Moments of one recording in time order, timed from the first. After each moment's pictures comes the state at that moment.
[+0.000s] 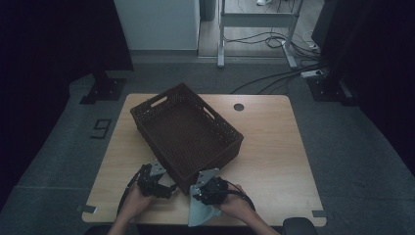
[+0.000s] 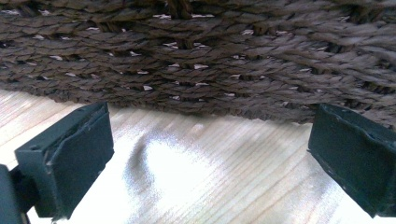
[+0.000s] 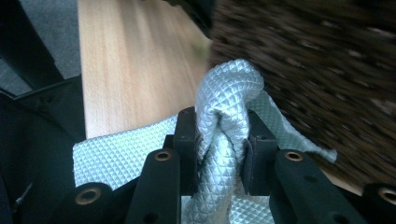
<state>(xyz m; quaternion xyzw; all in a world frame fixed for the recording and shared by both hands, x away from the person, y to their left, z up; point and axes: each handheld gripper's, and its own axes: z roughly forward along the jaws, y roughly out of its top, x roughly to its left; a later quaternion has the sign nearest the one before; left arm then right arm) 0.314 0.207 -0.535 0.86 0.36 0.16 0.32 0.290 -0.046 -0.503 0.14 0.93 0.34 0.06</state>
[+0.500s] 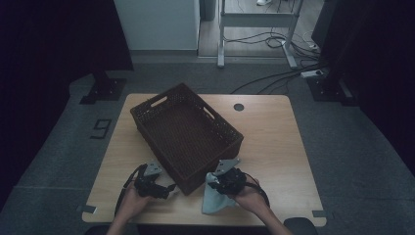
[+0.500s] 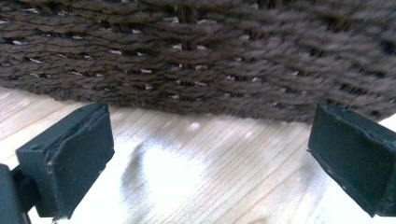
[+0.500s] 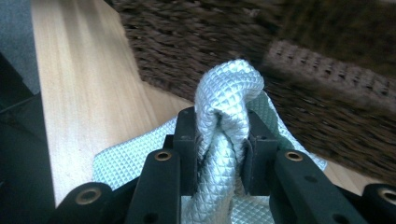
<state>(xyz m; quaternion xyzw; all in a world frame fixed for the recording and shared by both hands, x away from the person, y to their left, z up) 0.313 0.217 -0.532 0.85 0.36 0.14 0.36 0.307 -0.095 -0.487 0.20 0.91 0.36 0.09</state>
